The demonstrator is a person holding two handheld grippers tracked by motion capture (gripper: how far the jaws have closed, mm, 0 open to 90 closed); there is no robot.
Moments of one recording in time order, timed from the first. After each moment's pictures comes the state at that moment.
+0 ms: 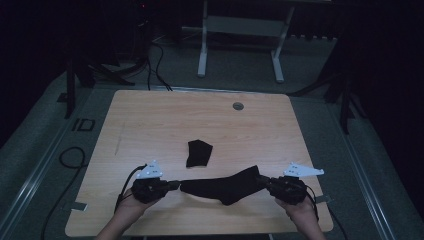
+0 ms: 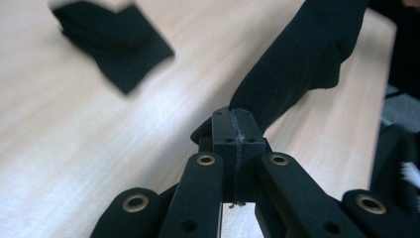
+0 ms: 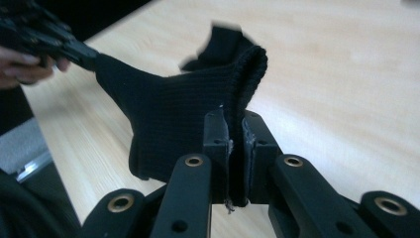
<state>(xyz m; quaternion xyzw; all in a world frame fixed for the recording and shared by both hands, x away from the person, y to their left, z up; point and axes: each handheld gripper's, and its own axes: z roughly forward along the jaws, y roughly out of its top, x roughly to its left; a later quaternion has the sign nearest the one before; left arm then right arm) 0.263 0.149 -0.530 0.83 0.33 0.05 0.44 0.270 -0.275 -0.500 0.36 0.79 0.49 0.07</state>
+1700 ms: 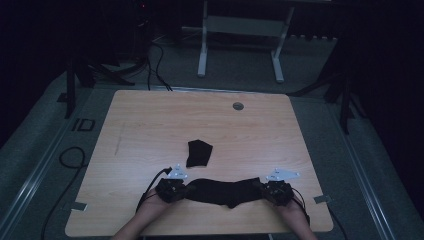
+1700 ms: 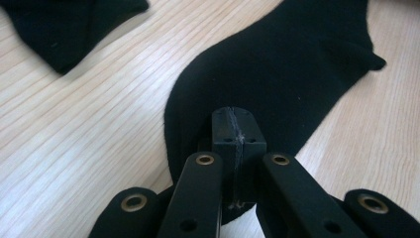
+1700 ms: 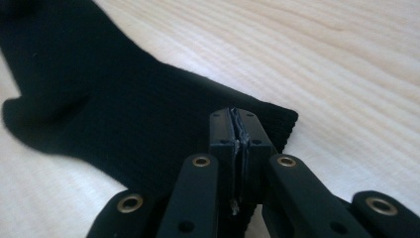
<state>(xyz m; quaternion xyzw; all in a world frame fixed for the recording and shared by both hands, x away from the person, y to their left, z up) 0.282 0.104 -0.569 0.86 0.33 0.03 0.39 0.287 -0.264 -0.562 0.37 0.84 0.37 0.12</state>
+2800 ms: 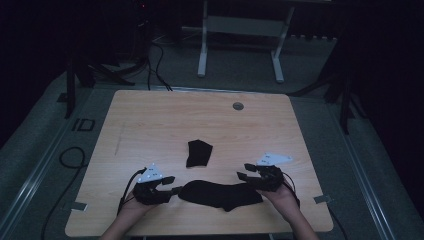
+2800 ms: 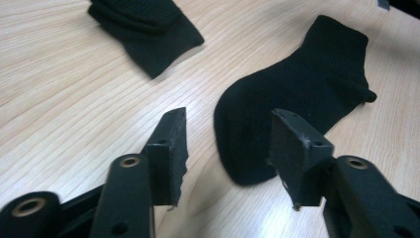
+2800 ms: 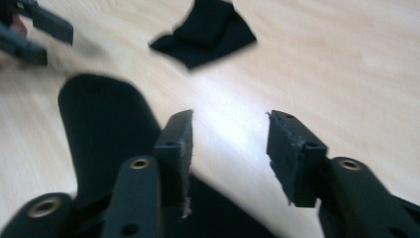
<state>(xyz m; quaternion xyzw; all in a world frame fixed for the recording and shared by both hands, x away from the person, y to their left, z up) 0.260 0.164 -0.556 0.81 0.35 0.09 0.46 0.315 -0.216 -0.510 0.32 0.84 0.43 0.12</state>
